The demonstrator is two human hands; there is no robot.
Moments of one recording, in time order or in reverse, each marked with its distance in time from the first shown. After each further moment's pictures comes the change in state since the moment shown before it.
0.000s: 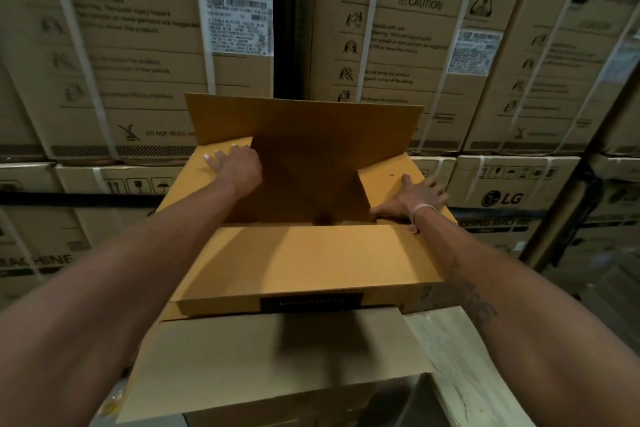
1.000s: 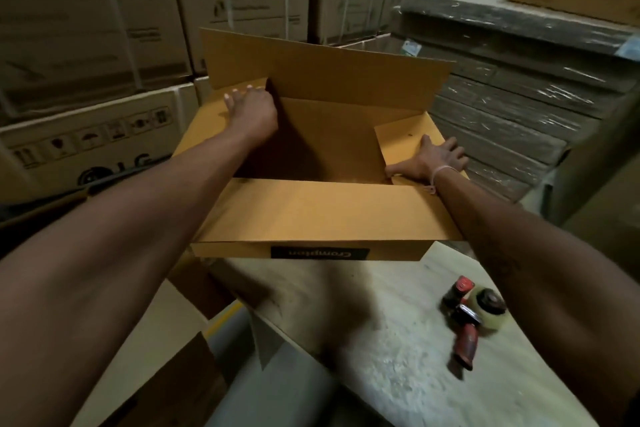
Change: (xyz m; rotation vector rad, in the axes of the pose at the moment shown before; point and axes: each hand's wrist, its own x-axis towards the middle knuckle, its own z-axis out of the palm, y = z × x) left_hand -0.144 0.516 0.095 -0.182 -0.064 0.880; right_hand -0.066 0.515 -0.038 0.031 0.094 0.813
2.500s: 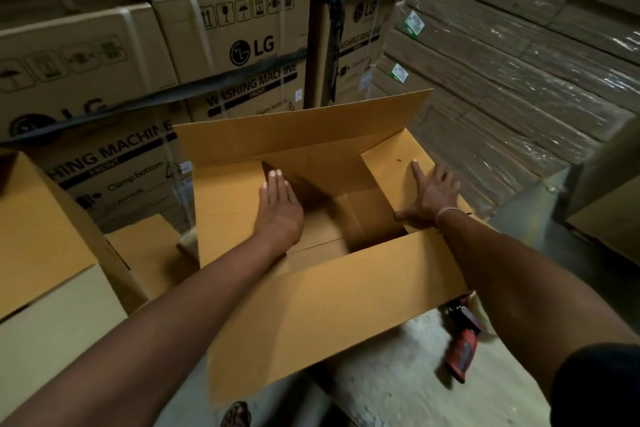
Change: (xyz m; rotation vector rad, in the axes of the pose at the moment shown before) left_hand -0.074 0.052 0.268 0.203 -0.496 0.010; right_hand 0.116 0.075 0.181 -0.266 -0.124 -0.334
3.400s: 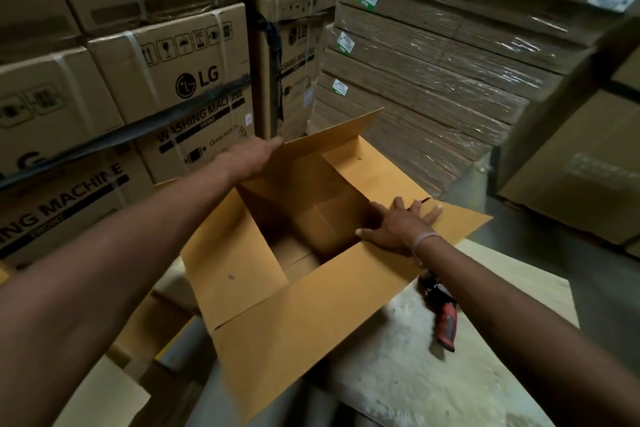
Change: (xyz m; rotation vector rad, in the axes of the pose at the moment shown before) left_hand 0.066 -0.051 -0.144 -0.065 0.182 0.457; right_hand -0.118 -0.046 -0.040 0.029 -0.279 0.143
